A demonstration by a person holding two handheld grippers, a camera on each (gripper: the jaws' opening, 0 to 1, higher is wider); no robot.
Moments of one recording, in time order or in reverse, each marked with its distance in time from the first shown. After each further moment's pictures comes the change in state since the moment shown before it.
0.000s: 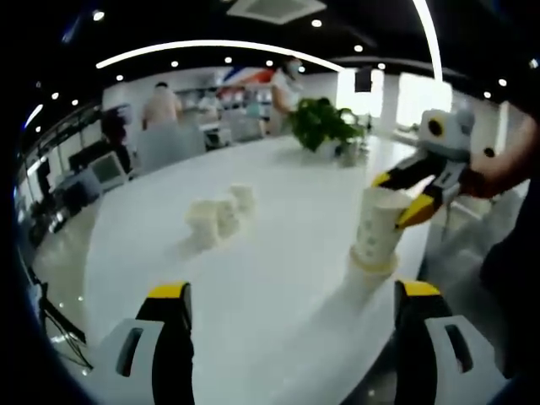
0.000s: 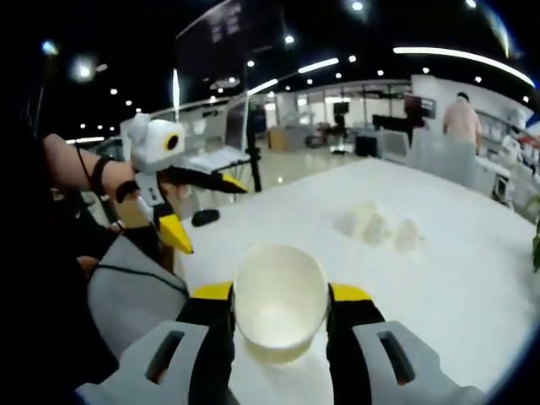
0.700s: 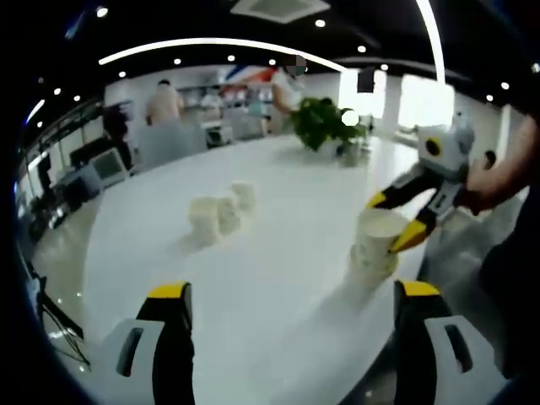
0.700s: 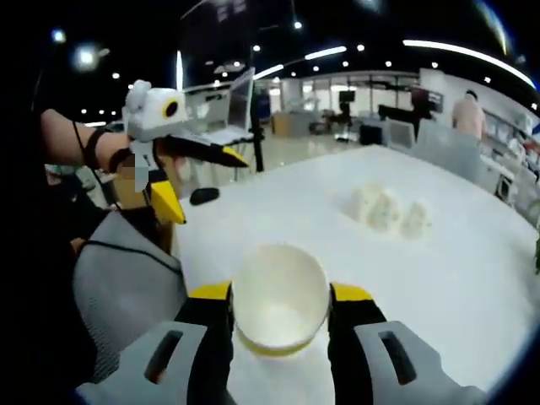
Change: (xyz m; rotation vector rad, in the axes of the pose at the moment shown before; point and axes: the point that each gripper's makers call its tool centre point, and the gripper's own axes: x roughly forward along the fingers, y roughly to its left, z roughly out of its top) left arm 0.000 0.002 -0.003 -0.017 0.001 0.002; right arm 0.016 0.001 -0.029 -0.032 0.077 0.002
